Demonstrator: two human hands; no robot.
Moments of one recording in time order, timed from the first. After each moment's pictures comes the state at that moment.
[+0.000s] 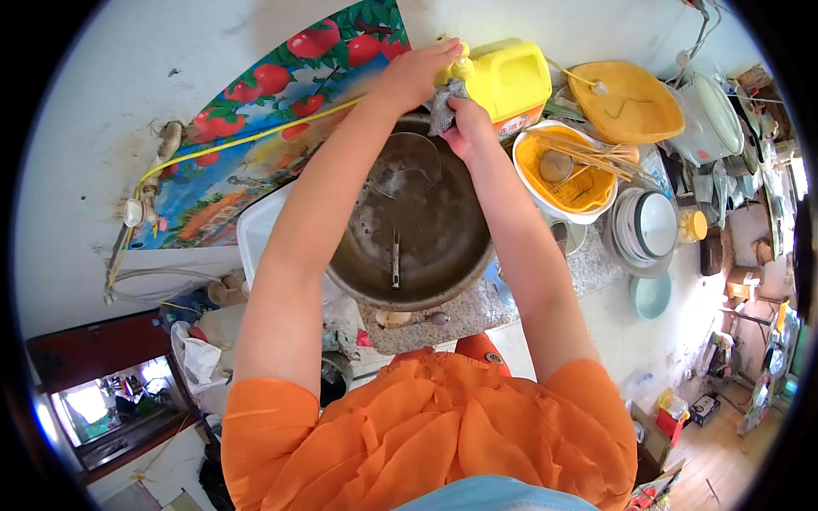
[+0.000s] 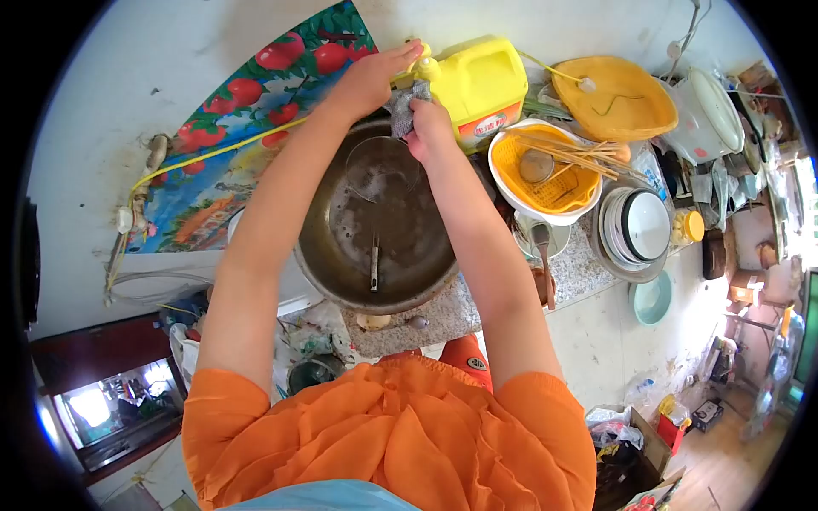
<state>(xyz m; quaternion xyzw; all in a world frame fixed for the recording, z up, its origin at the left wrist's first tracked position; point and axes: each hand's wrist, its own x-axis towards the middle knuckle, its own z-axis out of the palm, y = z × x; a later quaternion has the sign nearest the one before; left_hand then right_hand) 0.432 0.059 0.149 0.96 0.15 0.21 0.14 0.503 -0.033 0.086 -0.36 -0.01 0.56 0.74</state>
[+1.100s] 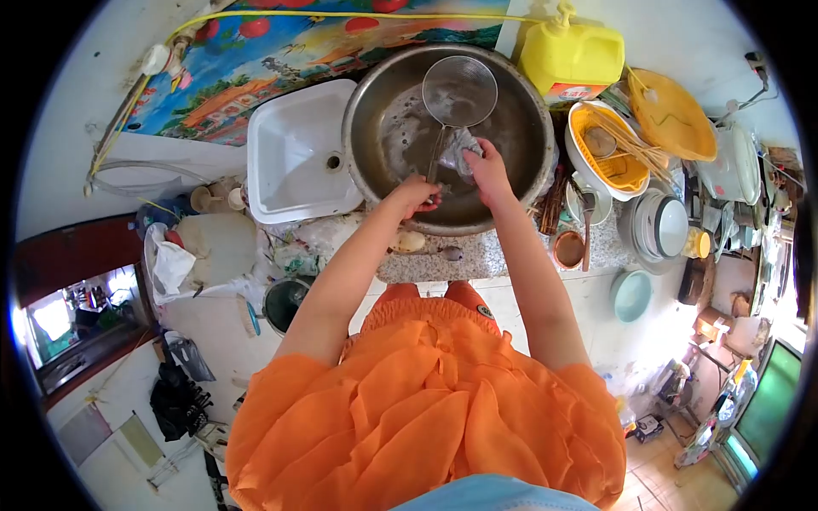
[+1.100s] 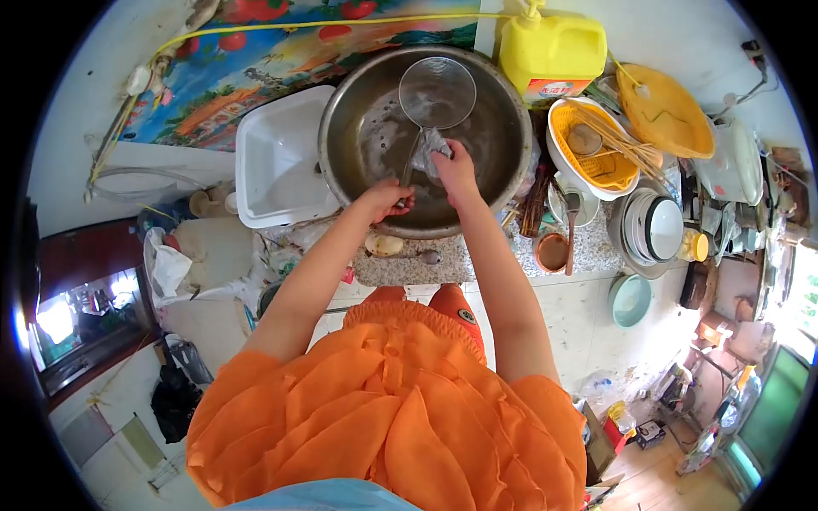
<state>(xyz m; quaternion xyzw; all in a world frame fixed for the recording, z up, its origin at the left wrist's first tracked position) 0.221 -0.127 -0.045 0.34 0.58 0.03 0.74 0.374 -0.160 -0.017 -0.63 -0.22 0.52 0.54</state>
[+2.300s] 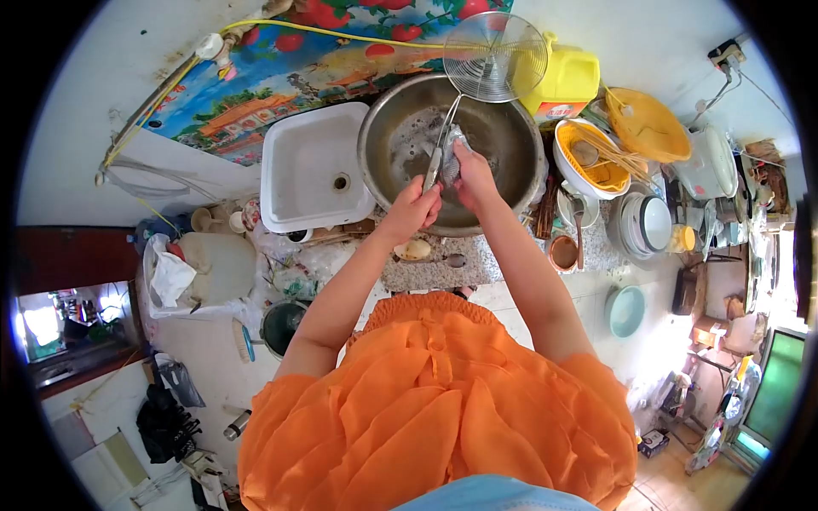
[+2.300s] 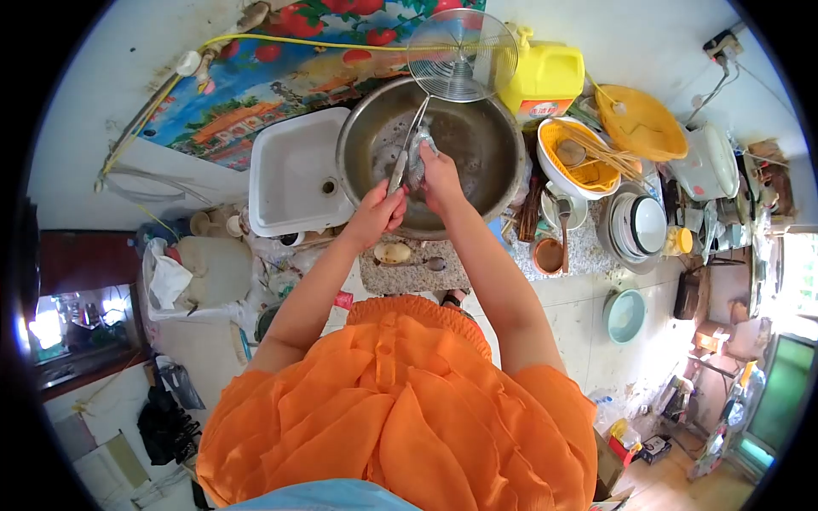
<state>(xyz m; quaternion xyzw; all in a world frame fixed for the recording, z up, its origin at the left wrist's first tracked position) 0.179 -0.179 0.083 0.44 0.36 0.23 0.79 0.329 -0.167 0.067 -0.48 -0.14 0.64 0.58</state>
